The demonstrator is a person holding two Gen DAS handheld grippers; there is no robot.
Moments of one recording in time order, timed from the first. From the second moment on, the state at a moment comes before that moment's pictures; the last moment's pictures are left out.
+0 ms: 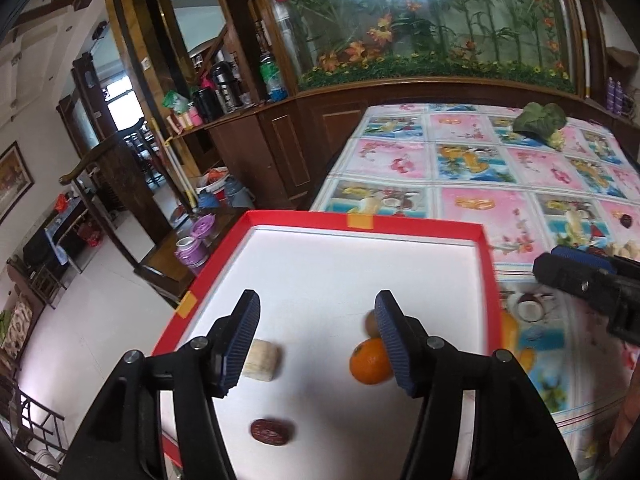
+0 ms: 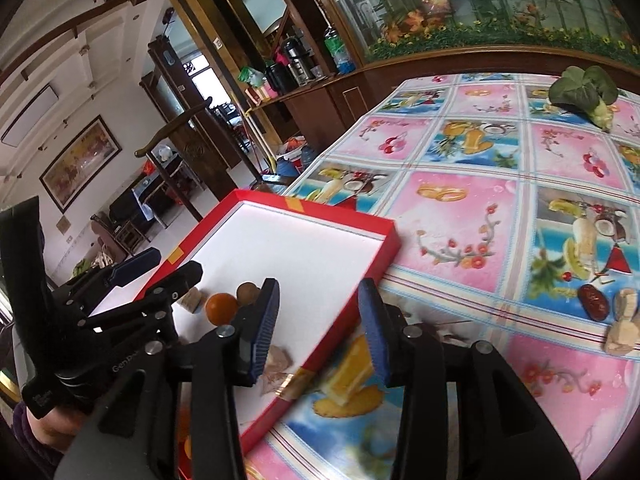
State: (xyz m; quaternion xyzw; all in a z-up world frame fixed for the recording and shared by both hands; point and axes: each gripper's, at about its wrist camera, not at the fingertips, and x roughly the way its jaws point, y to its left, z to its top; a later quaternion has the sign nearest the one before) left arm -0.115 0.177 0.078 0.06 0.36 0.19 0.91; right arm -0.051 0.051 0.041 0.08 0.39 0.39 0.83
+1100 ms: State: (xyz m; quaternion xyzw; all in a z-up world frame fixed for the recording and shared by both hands) left arm -0.052 -0.026 0.042 0.08 0.46 -0.07 0.88; right arm 0.001 -0.149 0.014 -0.02 0.43 0.18 0.89
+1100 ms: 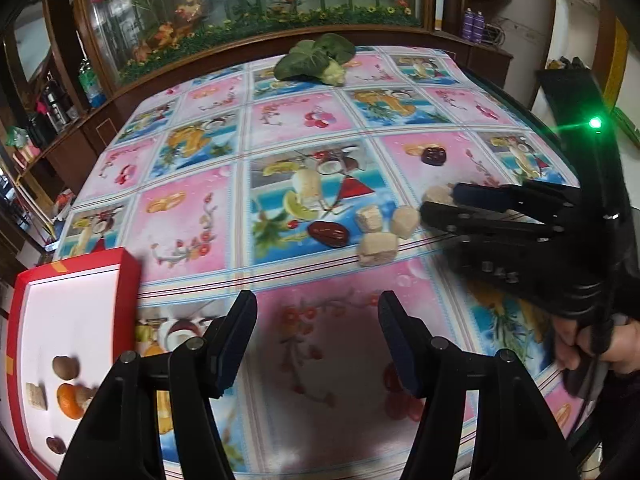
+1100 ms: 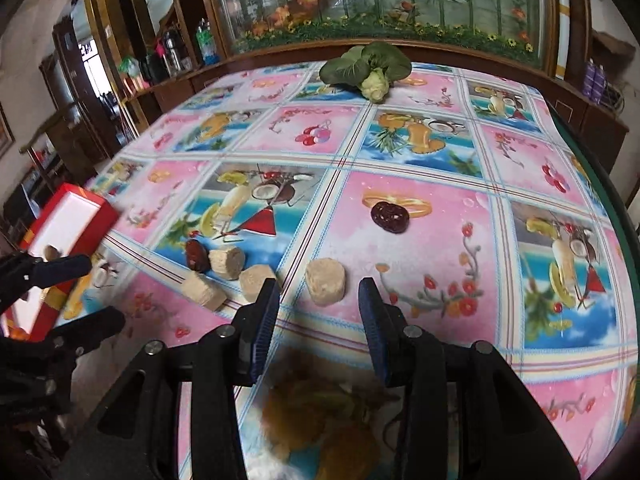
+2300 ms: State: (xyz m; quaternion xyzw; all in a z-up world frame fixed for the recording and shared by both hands) left arm -0.065 -0.009 0.067 0.01 0.41 -0.08 0.91; right arm 0.000 -0.194 0.038 0.07 0.37 0.14 0.91
